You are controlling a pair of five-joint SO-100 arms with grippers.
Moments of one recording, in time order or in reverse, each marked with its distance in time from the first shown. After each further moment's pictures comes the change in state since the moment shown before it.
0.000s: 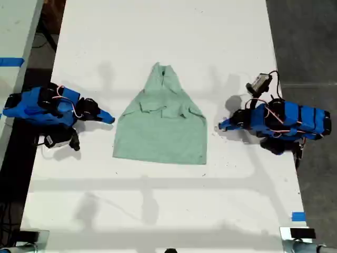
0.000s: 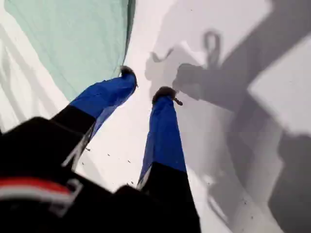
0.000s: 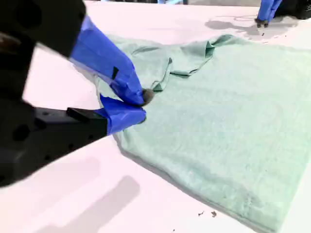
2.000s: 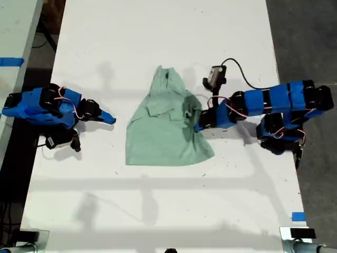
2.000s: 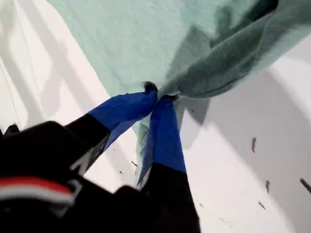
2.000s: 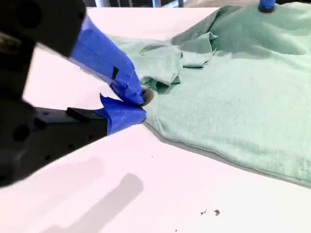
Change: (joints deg) arm 0 0.1 0.0 1.8 -2.6 2.3; arm 1 -9.6 -82.6 -58.1 -23.7 -10.3
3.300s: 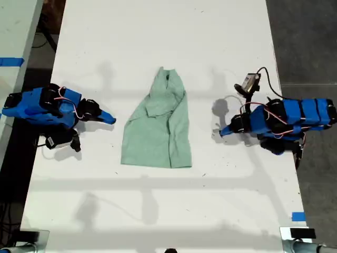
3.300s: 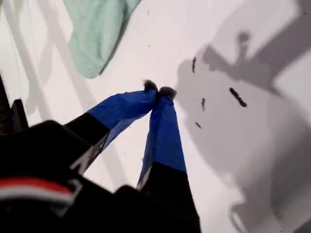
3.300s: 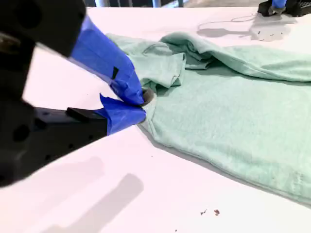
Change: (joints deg) arm 0 0.0 0.0 0.0 0.0 0.0; arm 1 -1.8 72.9 50.7 15.3 4.8
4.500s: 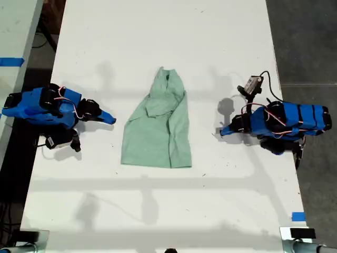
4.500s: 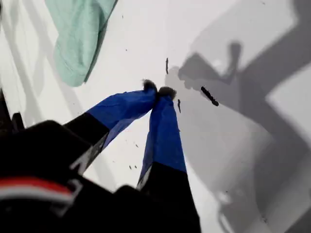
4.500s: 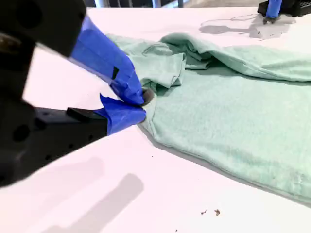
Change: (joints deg) arm 0 0.0 0.0 0.0 0.0 0.1; arm 1 2.7 9.2 8.1 3.6 1.8
